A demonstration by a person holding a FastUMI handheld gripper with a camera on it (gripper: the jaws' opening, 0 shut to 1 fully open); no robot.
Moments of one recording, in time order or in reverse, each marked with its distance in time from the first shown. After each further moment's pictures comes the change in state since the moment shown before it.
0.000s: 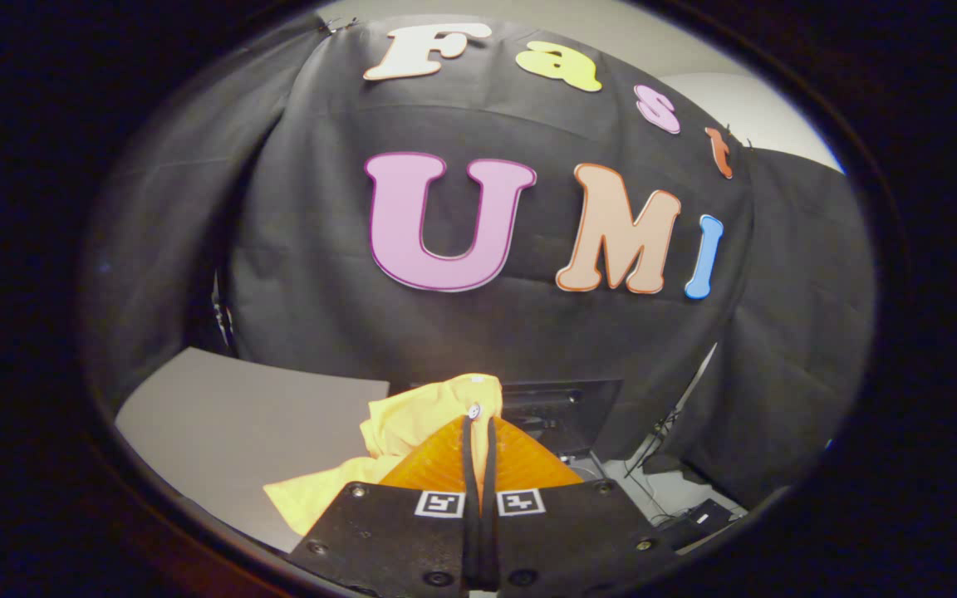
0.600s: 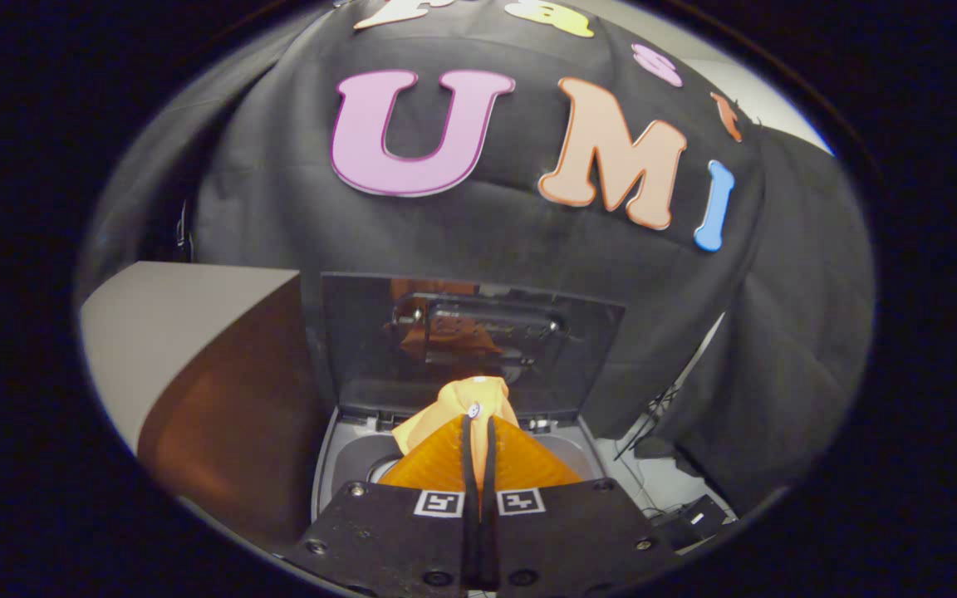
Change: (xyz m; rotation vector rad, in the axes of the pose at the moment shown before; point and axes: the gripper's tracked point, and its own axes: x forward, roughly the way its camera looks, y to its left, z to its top) arm 0.090 -0.042 -0.138 -0.032 0.141 0.043
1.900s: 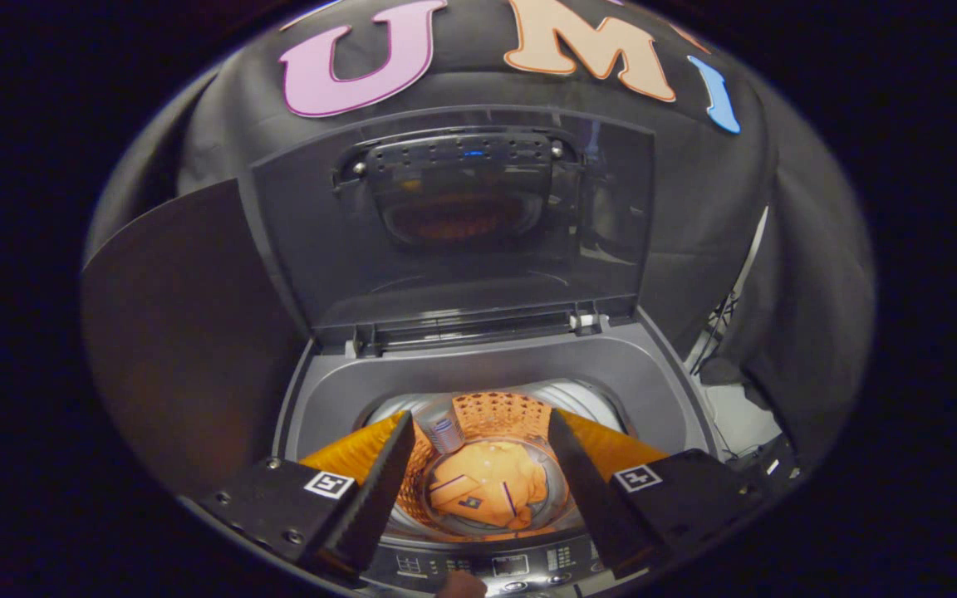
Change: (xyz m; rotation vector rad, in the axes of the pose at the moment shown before) arm 0.049 -0.007 -0.120 0.158 0.215 0.139
